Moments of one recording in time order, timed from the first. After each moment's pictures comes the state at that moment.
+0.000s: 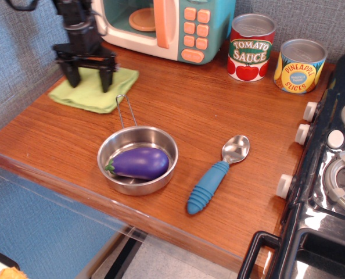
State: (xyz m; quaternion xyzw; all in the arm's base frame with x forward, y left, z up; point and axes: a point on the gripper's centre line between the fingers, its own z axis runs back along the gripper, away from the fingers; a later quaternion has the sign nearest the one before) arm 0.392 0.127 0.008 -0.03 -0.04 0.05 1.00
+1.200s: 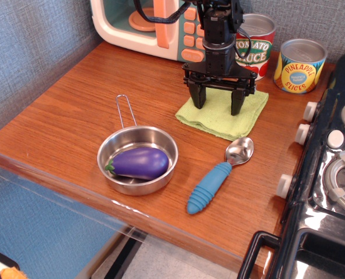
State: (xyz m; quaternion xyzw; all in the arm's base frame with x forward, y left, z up) arm 0.403 -0.046 0.012 -0.05 -0.03 0.03 1.00
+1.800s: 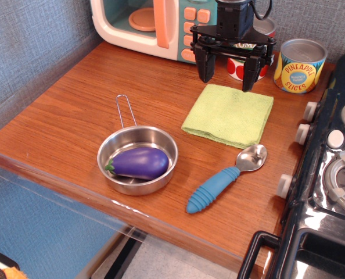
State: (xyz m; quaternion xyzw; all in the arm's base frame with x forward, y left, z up) arm 0.385 -0.056 0.083 -0.03 -0.03 -0.03 1.00
